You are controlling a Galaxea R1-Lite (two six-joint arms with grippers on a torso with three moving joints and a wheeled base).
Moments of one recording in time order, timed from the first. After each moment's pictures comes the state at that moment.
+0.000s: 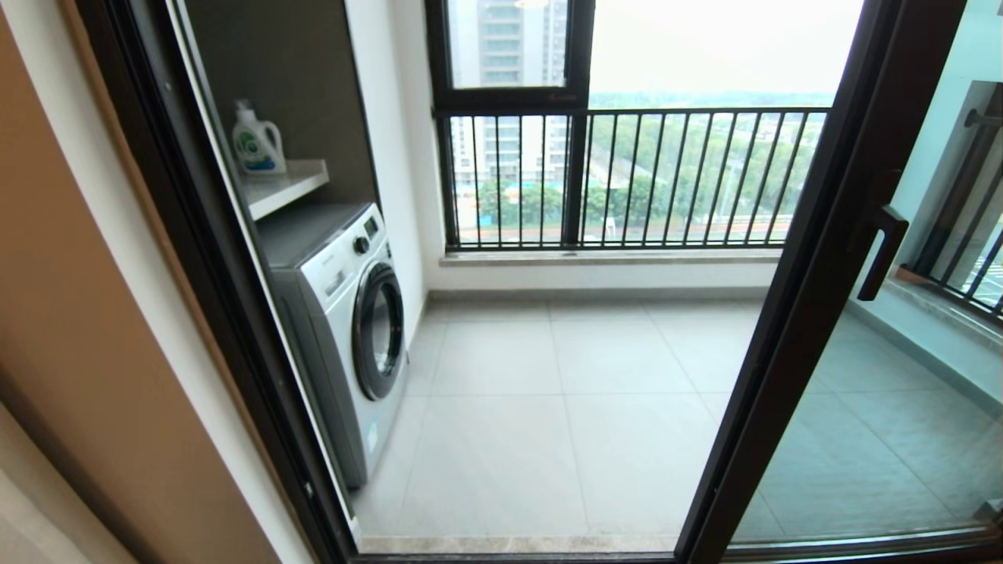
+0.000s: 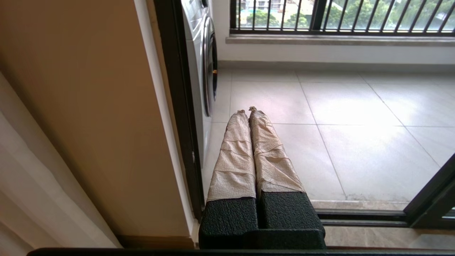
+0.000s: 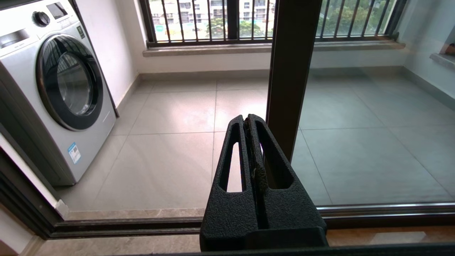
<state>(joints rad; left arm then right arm) 0.00 0.00 0.00 0.00 0.00 0.00 0.00 0.00 0.00 -0.03 0.01 -0.01</state>
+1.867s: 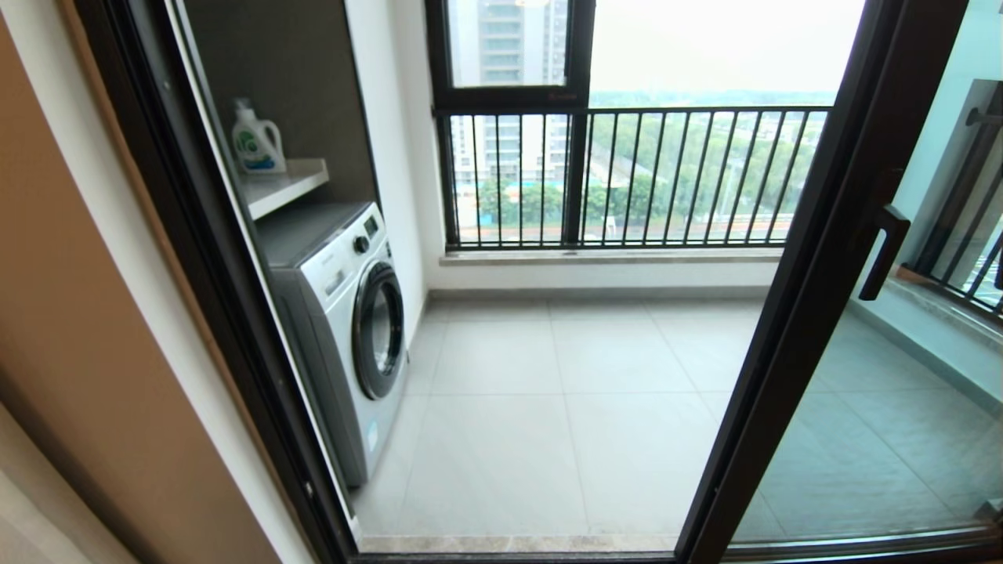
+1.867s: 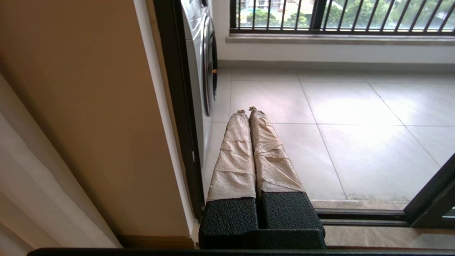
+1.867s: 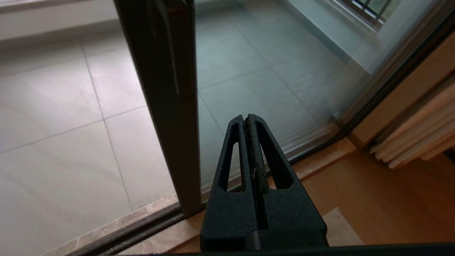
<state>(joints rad) 0.00 0.00 0.00 0.00 0.00 0.00 -0.23 1.36 -1.04 -0.02 -0.25 -0.05</state>
